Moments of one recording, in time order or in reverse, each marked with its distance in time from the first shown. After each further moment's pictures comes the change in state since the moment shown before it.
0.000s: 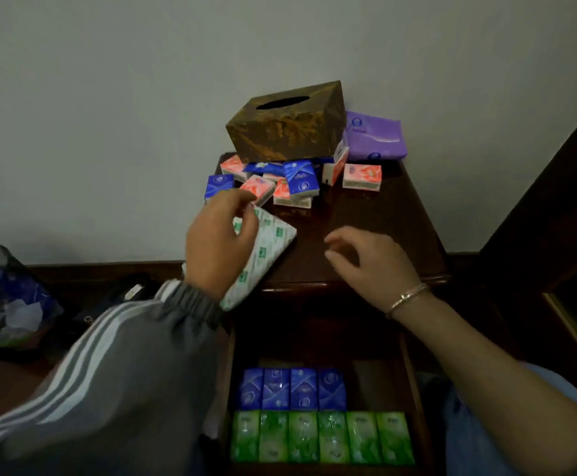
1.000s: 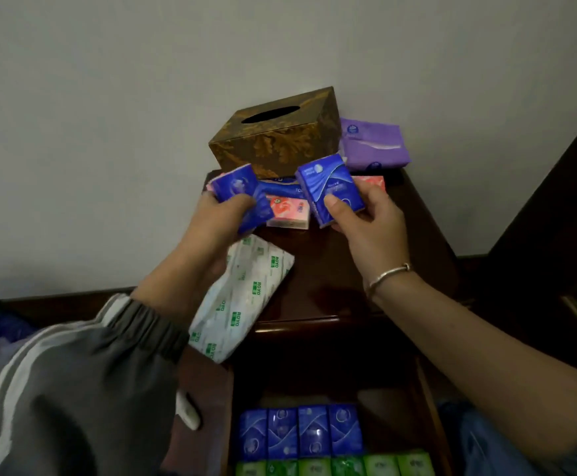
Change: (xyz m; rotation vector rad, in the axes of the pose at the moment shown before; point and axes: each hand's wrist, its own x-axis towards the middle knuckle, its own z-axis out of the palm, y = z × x) left_hand 0.069 -0.003 0.041 -0.805 -0.251 -0.815; right_hand 0.074 0.007 0.022 0.821 0.465 0.324
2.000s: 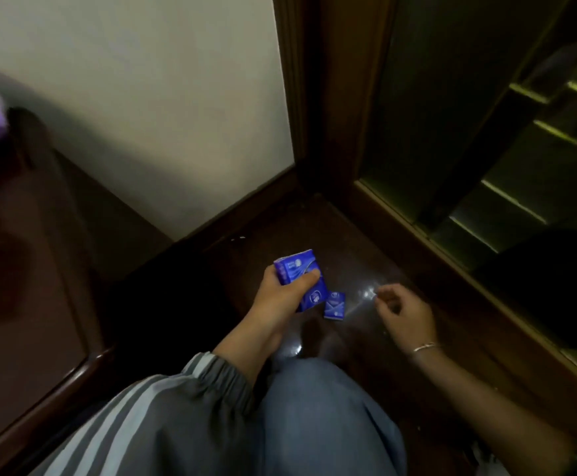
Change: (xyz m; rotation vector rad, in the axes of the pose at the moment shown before) left_hand -0.112 -0.260 0.400 0.359 -0.632 -0.512; right_hand -0.093 0.280 -0.439 -0.660 0.351 0.576
